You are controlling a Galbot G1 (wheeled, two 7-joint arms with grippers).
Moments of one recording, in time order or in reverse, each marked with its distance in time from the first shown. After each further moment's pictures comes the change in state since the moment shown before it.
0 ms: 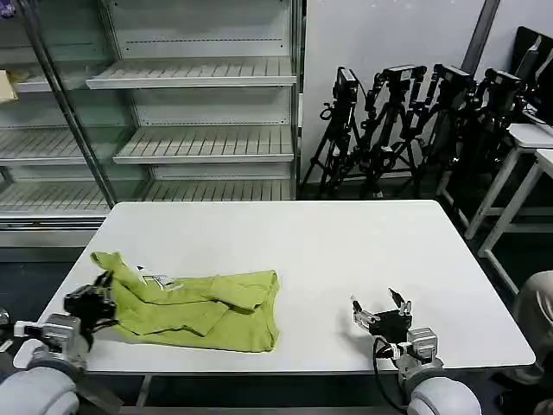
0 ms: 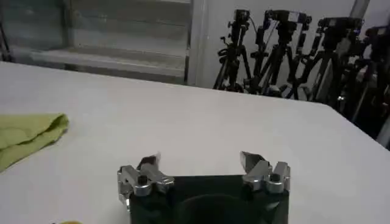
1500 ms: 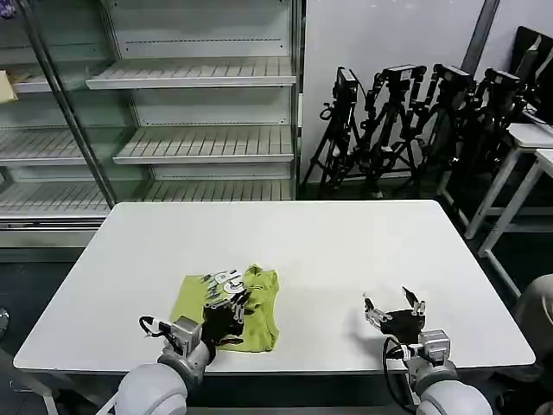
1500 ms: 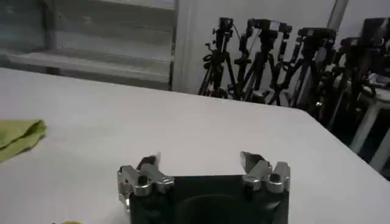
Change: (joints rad) left arm -0.388 -0.179 0.611 0.031 -0.045 0.071 0.089; right arm -0.037 0.023 0.066 0.025 -0.035 0.002 -0.003
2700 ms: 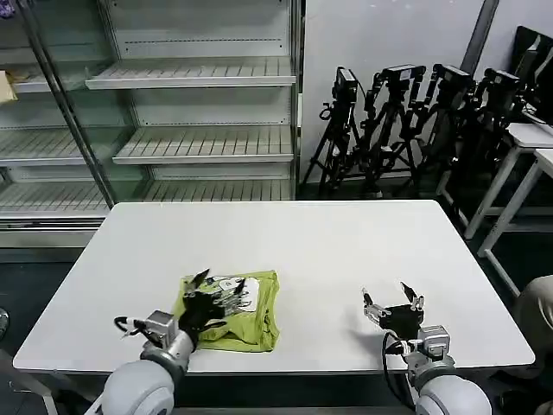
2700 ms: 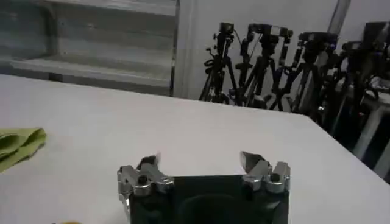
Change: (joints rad) left arm 0.061 -0.027 -0.121 0.007 -0.021 -0.107 -0.055; right arm 0.028 -0.006 -0.007 -0.014 0.010 0.015 -0.006
